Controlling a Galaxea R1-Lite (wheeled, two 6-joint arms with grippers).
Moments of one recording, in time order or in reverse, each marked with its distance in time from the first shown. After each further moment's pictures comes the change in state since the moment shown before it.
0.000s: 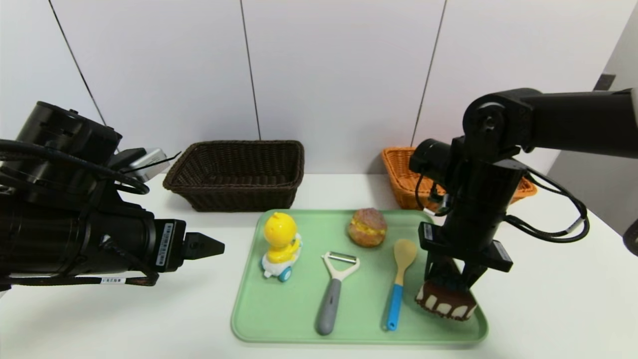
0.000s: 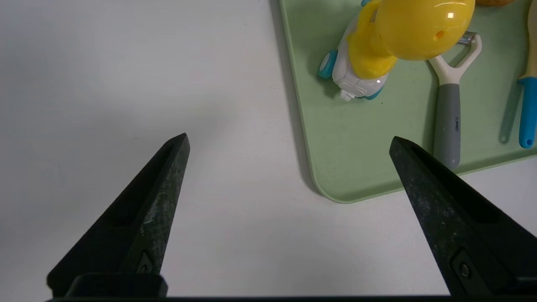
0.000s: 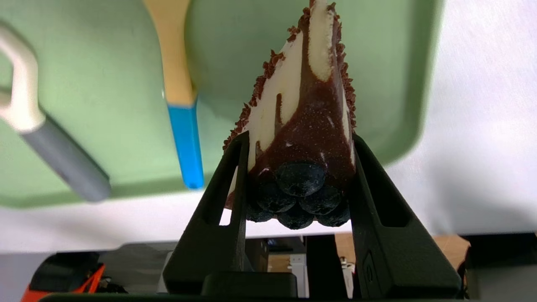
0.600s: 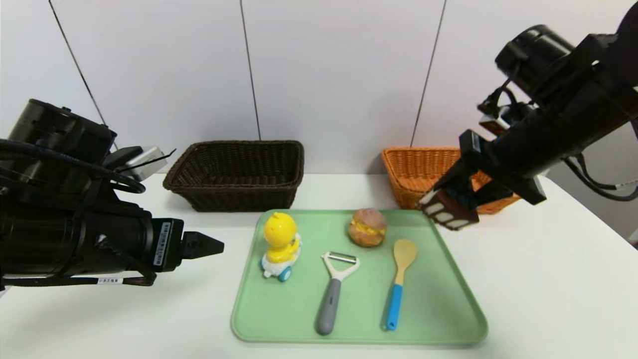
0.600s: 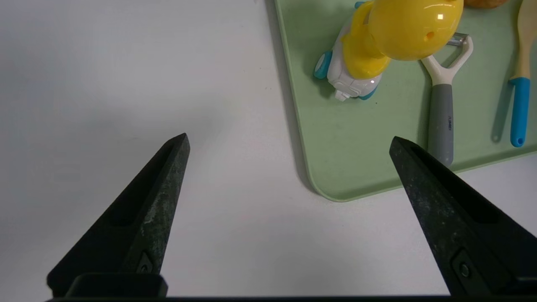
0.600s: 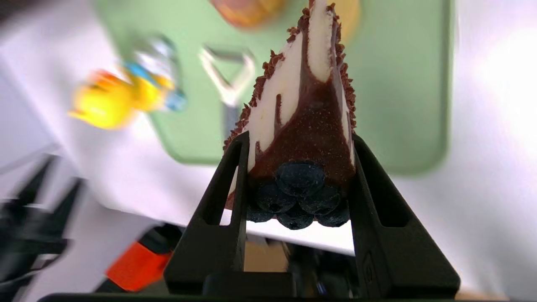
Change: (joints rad) left arm -0.001 -0.011 0.000 0.000 -0.006 -0.003; right arm -0.133 -0.235 -0.110 -0.219 0.121 -0.028
